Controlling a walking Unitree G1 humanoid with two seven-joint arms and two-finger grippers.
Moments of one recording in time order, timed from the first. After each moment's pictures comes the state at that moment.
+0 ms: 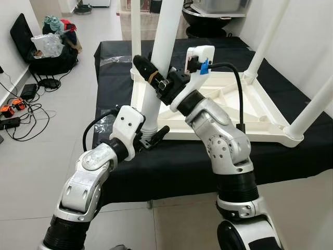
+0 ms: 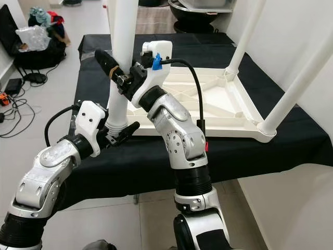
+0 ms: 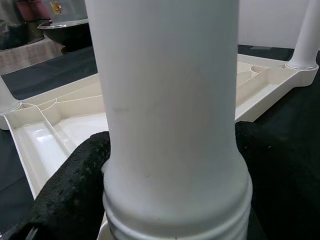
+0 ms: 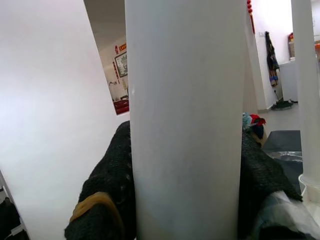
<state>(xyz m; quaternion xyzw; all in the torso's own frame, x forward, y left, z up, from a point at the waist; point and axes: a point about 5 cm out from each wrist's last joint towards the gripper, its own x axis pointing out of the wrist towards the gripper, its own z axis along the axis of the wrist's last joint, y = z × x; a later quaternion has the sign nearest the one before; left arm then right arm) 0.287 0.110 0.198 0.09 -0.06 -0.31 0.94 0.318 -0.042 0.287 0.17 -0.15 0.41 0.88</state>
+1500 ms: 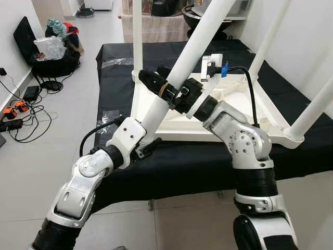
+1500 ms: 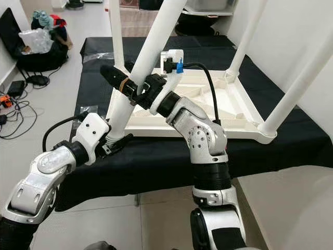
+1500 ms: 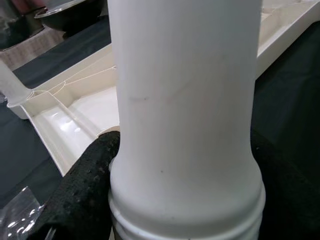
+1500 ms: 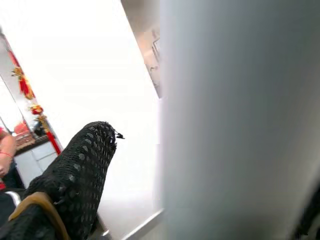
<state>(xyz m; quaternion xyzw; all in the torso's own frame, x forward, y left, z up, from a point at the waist) 0.286 0.121 0.181 0.19 -0.03 -0.30 0.93 0.321 -0.070 0.266 0.22 -0.08 0.48 0.84</state>
